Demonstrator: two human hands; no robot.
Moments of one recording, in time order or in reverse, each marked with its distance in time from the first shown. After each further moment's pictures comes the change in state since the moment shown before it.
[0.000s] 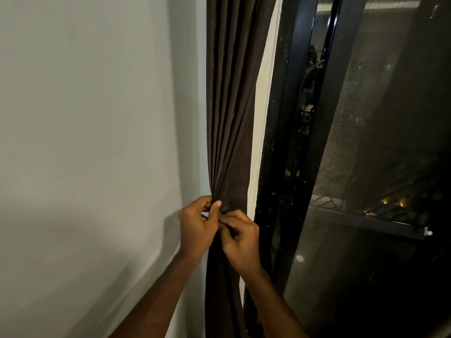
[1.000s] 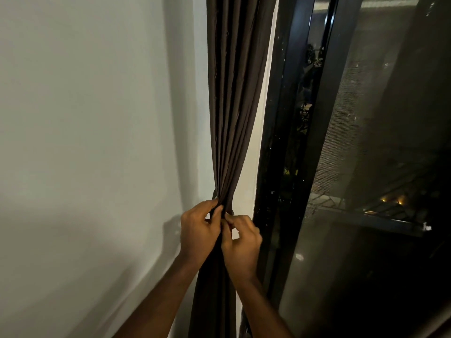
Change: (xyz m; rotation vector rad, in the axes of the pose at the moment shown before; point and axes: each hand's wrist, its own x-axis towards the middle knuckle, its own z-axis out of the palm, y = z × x) left_hand -0.016 -0.003 0.006 0.138 -0.023 0.104; right_hand -0.024 0.011 0.007 -0.230 0.218 0.021
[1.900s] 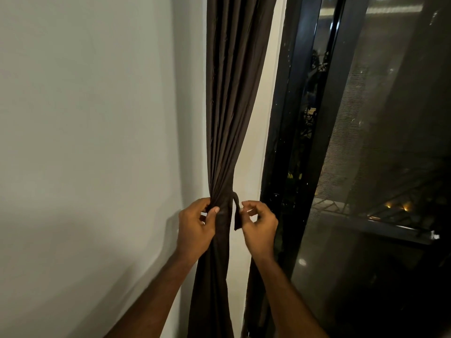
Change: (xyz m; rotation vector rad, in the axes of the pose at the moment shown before) left_hand 0.001 -0.012 -0.017 -0.091 -0.054 -0.103; right_hand 0.043 0.014 -0.015 0.084 -0.007 0.263
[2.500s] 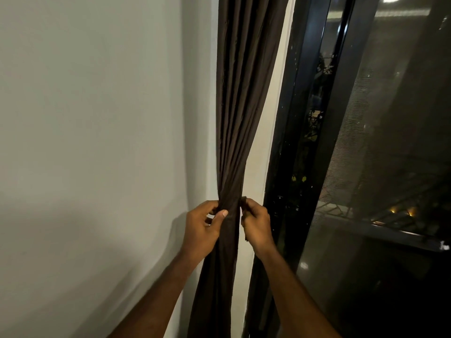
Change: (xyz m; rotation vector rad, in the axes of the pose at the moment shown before) left_hand 0.001 0.004 0.001 -0.111 -0.087 -0.060; right_hand 0.018 -0.011 0.008 0.095 -0.354 0.233
